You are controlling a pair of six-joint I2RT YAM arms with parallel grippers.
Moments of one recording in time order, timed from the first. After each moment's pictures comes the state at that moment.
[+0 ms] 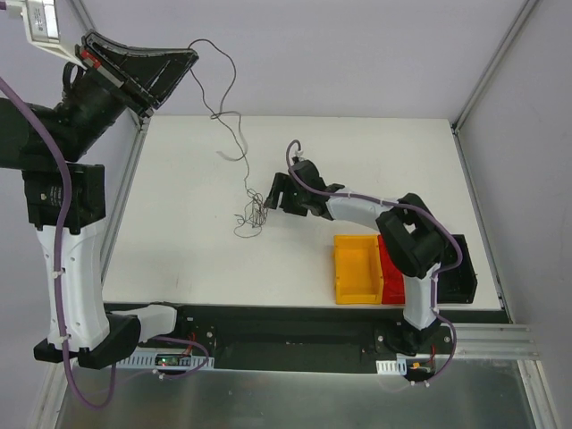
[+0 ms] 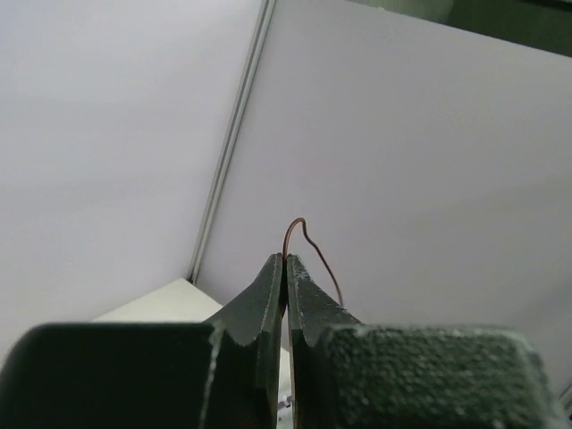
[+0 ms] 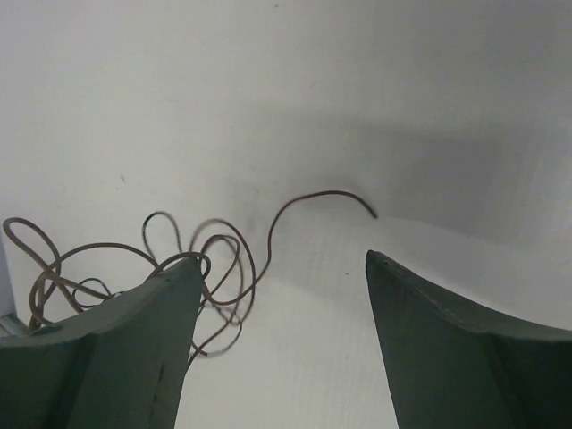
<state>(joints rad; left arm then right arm) -0.12 1.22 2.00 -0.15 0.72 -0.84 0.74 1.98 1.31 -0.06 -0.08 0.81</state>
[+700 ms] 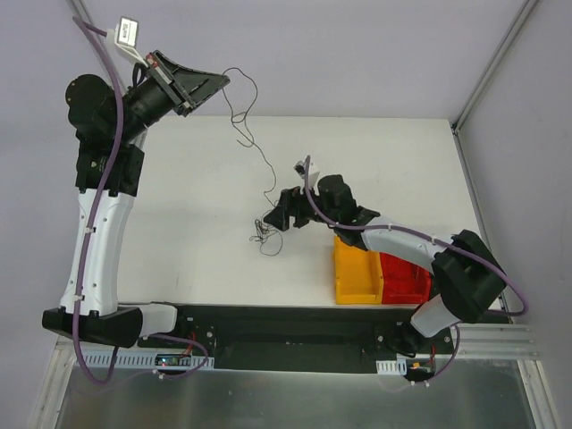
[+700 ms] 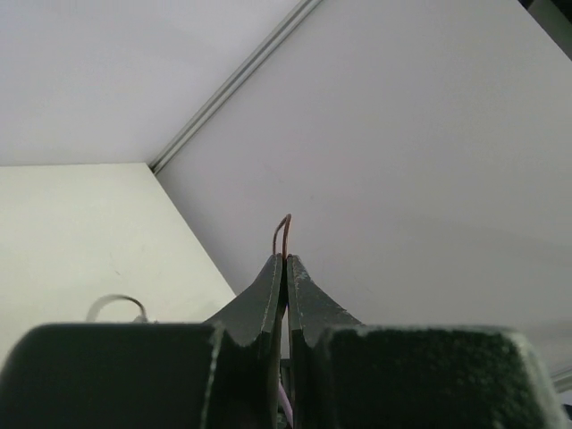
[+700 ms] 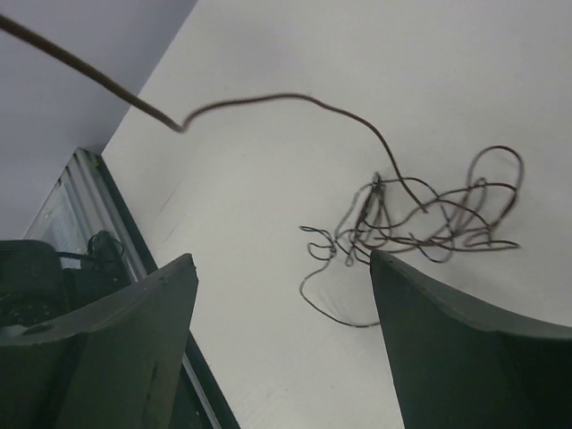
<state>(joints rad) -0.12 1.29 1.71 -0.14 0.71 -1.06 0.74 1.54 0.92 0.24 -0.33 0.50</state>
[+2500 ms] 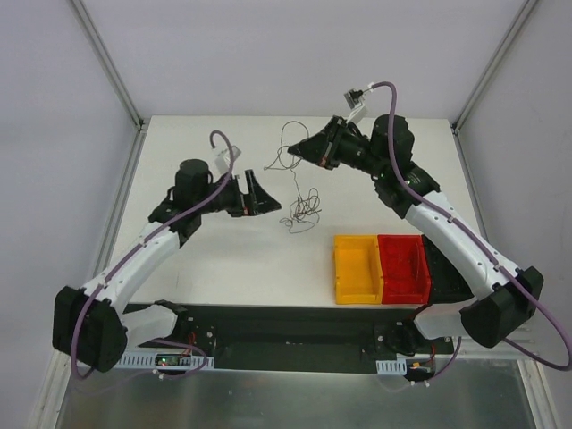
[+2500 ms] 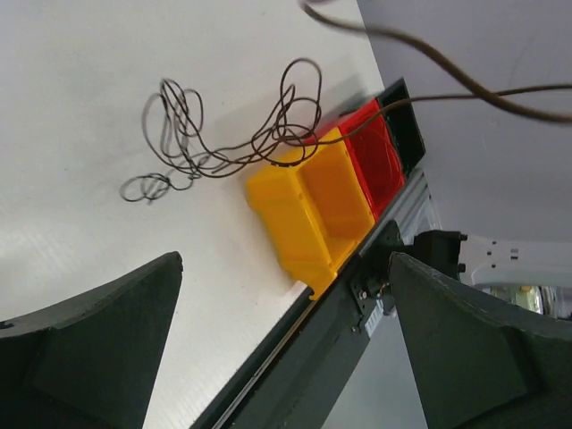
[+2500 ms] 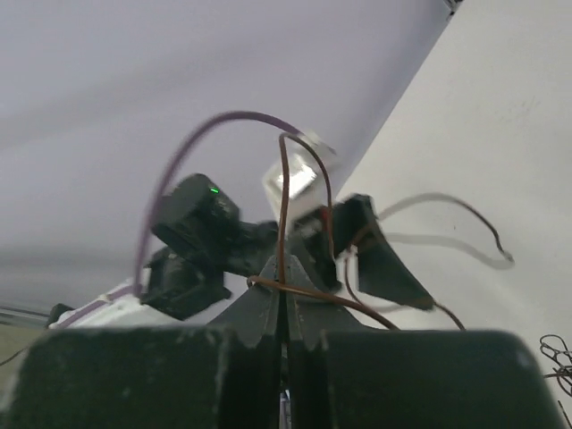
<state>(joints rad) -0.33 1.10 0.86 -0.18 0.64 -0.67 0.59 1.35 1.34 -0.05 -0.48 0.86</state>
